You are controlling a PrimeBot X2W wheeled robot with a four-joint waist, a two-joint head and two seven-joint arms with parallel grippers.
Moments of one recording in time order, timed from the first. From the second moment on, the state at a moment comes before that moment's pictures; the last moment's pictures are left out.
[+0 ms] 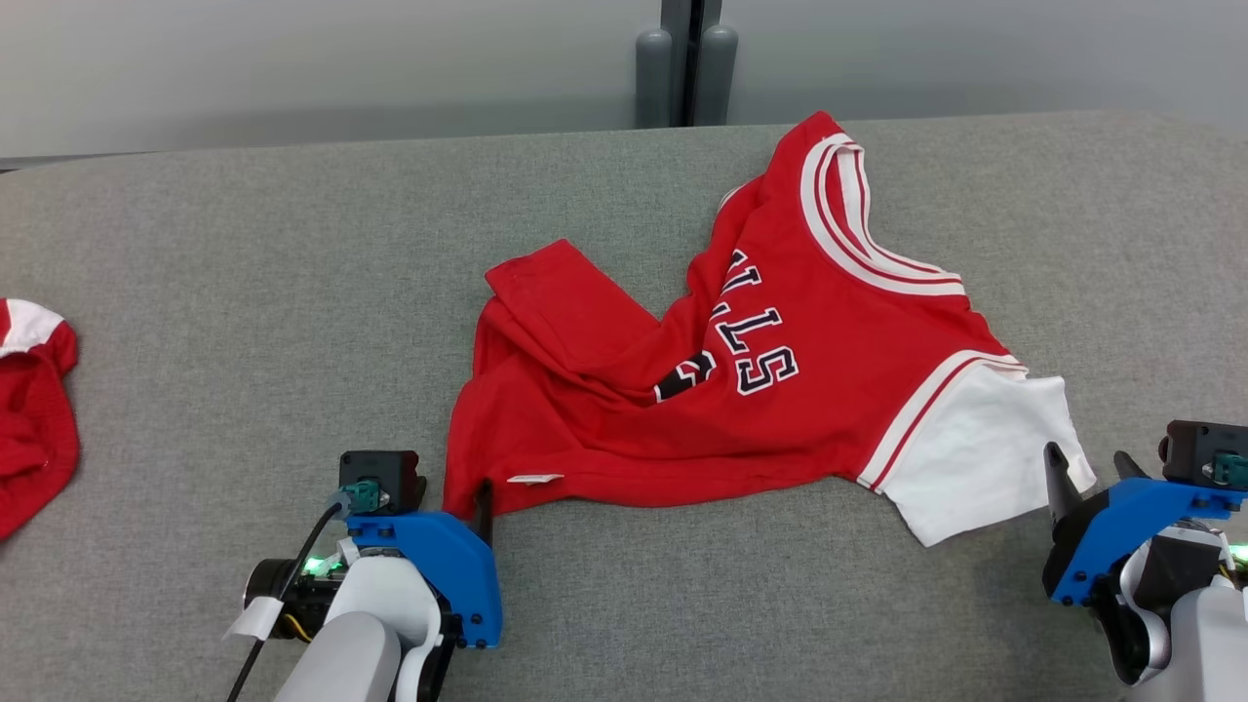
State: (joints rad) left arm -0.26 0.13 -0.36 0.42 -0.36 0.09 0.27; right arm -0.29 -0.05 -0.33 0.42 0.00 0.13 0.25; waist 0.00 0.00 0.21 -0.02
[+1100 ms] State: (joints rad) left arm -0.23 0.09 -0.27 0.11 -0.58 0.03 0.19; right arm -0.28 -0.05 -0.25 0.18 0.21 0.13 0.18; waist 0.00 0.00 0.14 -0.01
